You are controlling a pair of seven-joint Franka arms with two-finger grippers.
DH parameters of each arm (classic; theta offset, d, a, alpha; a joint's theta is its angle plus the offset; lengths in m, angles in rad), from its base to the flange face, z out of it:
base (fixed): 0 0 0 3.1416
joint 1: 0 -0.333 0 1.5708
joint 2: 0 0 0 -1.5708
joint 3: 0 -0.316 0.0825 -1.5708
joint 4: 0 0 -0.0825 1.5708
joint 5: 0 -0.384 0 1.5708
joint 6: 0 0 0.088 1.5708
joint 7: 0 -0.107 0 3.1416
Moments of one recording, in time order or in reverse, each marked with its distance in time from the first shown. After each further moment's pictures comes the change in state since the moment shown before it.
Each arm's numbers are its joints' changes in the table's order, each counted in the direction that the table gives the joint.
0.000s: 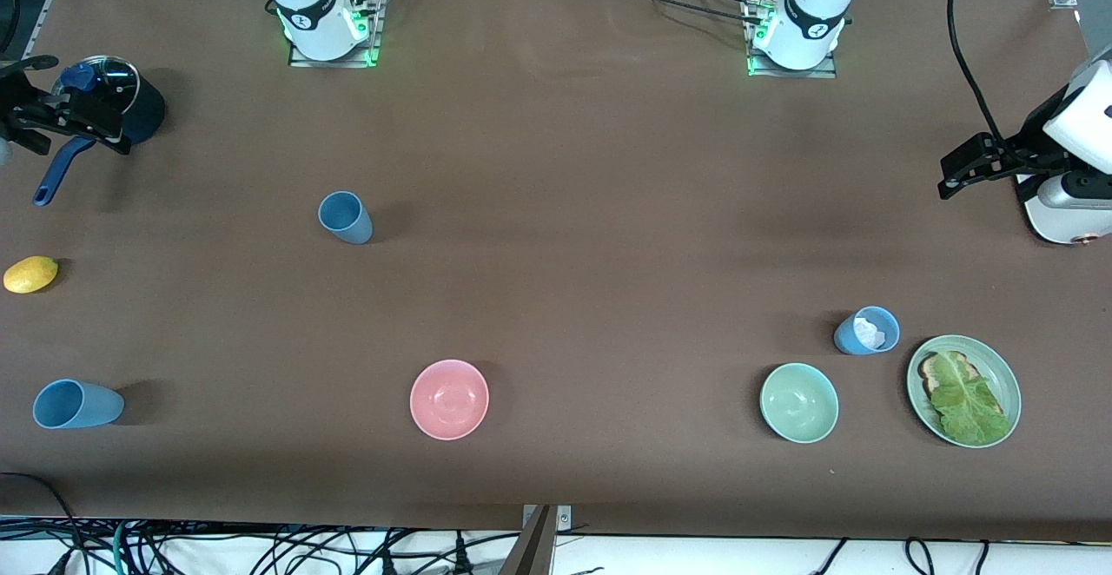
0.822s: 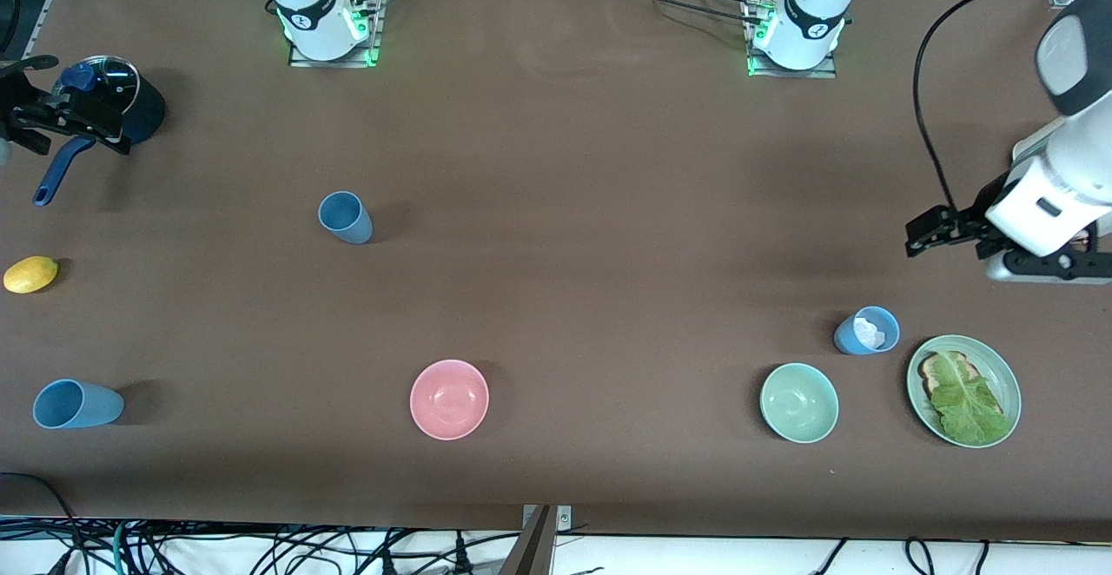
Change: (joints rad) left arm -0.002 0.141 0.000 -0.084 0.000 -0.229 0.000; right arm 0.000 0.000 0.000 0.000 0.000 0.000 0.000
